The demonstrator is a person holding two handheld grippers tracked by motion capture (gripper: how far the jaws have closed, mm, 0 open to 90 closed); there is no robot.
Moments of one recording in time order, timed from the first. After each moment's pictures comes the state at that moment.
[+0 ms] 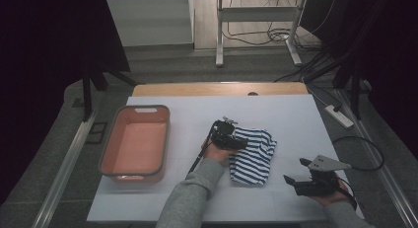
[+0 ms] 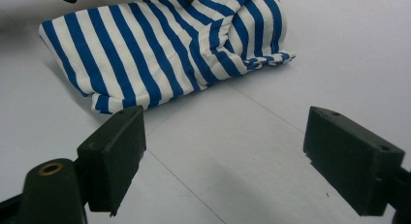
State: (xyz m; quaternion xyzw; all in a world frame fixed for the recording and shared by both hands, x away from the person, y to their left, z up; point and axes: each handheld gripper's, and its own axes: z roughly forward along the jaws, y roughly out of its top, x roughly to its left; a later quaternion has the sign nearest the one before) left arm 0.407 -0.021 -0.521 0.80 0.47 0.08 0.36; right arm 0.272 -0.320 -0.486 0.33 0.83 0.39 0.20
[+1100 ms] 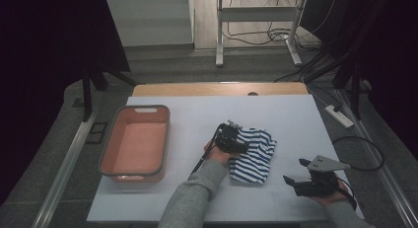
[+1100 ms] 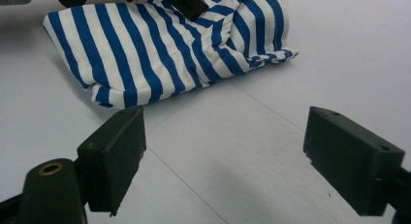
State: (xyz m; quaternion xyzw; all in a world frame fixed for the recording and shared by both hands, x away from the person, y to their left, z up) left arm 0.401 -0.032 -0.528 0.83 0.43 0.09 0.34; right arm 0.272 -0.319 -0.487 0.33 0.83 0.39 0.20
